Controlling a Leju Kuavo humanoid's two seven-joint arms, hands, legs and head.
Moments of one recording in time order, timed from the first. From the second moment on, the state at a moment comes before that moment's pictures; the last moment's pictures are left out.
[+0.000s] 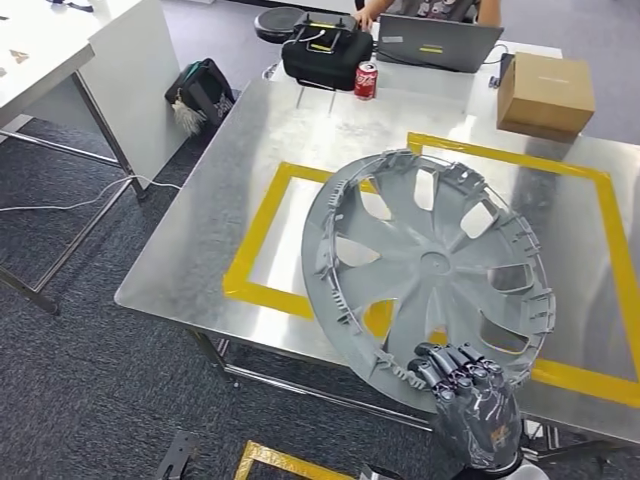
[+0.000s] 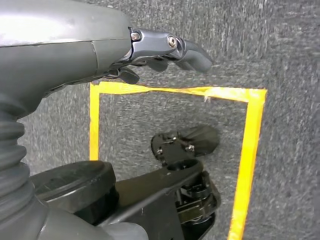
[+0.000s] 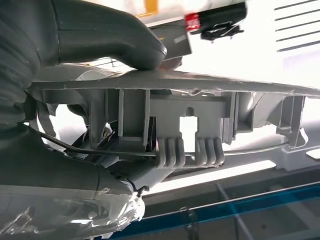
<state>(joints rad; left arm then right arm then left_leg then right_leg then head) -0.11 -0.22 0.79 -0.23 -1.13 0.10 -0.28 0.28 -0.29 0.51 -1.99 1.56 -0.69 0.06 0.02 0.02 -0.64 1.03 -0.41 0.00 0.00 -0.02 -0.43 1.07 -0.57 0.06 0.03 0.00</state>
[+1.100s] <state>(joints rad) -0.10 -0.20 0.82 -0.23 -1.08 0.10 -0.31 0.34 -0.31 0.38 -1.94 1.17 -0.56 0.11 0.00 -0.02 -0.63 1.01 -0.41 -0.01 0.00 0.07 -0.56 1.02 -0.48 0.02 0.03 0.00</state>
